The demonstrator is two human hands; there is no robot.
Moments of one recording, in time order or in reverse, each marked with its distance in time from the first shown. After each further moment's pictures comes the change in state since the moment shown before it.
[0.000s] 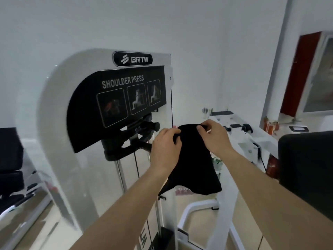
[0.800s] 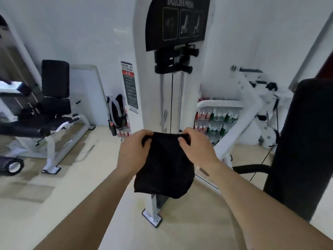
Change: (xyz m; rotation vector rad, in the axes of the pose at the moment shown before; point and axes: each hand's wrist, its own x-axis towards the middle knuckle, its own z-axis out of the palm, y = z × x) left_hand -0.330 -0.061 -0.202 0.154 -0.095 -0.319; right_hand -0.355 -0.074 0.052 -0.114 -0.438 -0.148
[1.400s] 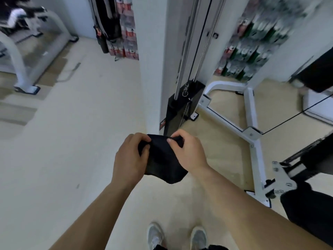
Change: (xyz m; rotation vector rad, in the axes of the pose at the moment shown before) left_hand -0.190 -0.289 0.216 -0.110 -0.240 -0.400; right_hand -0.128 0.164 0.374 0.187 -0.238 0.284
